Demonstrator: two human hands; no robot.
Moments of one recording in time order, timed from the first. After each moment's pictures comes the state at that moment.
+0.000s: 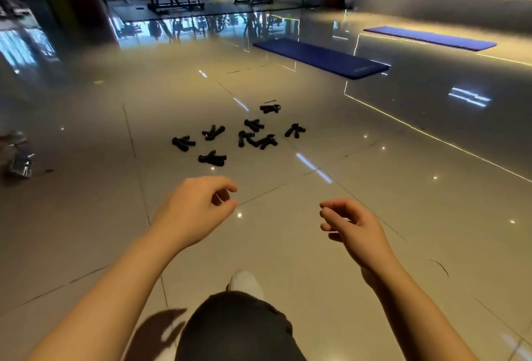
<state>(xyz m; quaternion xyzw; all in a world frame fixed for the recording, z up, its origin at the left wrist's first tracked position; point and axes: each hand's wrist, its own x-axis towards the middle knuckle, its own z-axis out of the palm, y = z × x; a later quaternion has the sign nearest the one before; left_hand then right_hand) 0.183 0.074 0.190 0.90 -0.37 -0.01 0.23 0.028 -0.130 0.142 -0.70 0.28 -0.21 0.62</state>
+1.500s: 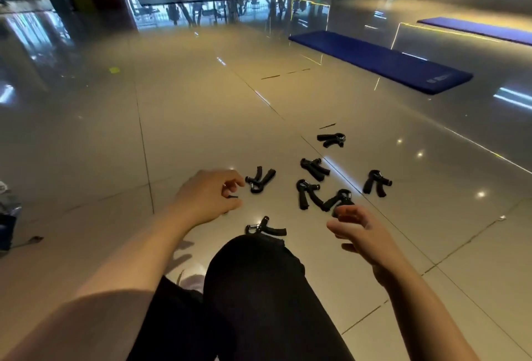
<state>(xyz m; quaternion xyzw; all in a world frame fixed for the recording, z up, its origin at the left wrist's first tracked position) 0.768 0.014 0.160 0.91 -0.35 -0.09 0.22 0.583 -0.205 0.110 -0.73 0.30 -0.09 0.60</state>
